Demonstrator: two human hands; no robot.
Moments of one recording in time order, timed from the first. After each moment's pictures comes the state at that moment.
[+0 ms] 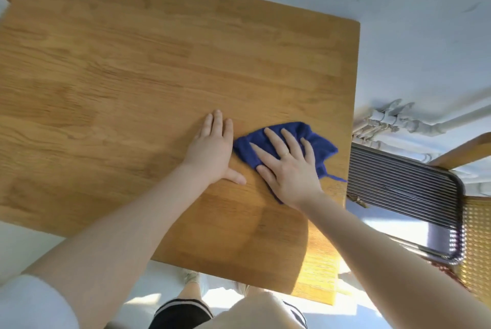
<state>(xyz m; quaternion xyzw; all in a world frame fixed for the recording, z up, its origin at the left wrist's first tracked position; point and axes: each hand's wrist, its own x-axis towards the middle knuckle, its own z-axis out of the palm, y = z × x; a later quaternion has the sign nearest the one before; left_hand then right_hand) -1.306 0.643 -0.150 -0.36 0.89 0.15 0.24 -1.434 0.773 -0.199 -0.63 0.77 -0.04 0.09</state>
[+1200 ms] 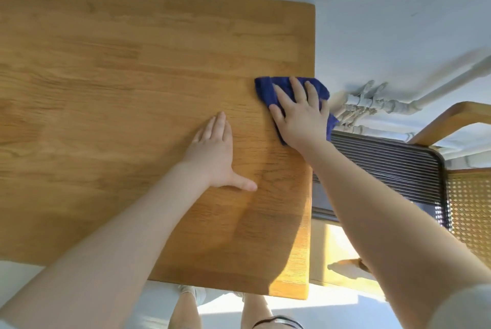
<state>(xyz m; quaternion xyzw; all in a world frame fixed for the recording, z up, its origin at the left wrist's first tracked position) -1.361 0.685 -0.149 -0.31 0.90 0.15 0.28 -1.536 0.757 -0.198 -0.44 0.89 -0.08 0.11</state>
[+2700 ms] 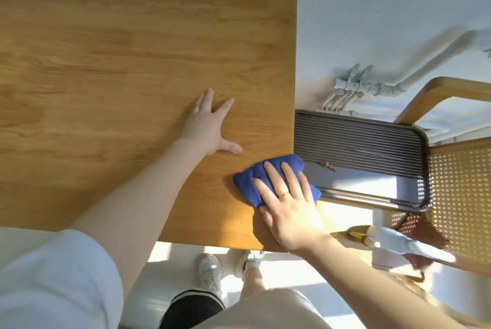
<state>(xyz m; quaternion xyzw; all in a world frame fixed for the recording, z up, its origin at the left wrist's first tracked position) -1.365 0.695 -0.159 -0.36 0.89 0.23 0.18 -1.414 0.928 -0.201 -0.60 0.79 -0.06 0.09</state>
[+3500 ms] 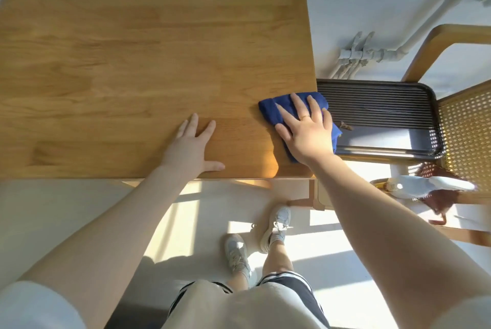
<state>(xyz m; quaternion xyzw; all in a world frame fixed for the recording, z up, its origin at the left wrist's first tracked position) -1.193 0.736 -0.160 -0.34 0.90 0.18 0.22 -1.383 0.893 -0.199 -0.42 0.90 -0.08 0.11</state>
